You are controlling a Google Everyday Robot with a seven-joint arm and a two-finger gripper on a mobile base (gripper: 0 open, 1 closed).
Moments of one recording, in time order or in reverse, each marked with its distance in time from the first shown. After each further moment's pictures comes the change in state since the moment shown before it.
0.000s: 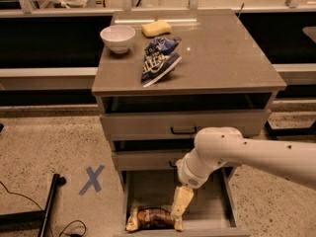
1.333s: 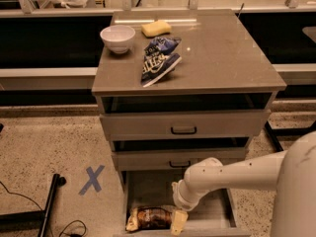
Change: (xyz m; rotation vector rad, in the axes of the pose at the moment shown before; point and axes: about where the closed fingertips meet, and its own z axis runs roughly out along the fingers) arm 0.058 -0.006 0.138 0.012 0.056 -0.067
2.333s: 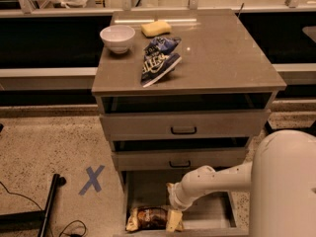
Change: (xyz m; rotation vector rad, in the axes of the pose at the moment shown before) arm 0.007 -0.037 0.075 0.049 -0.076 -0.062
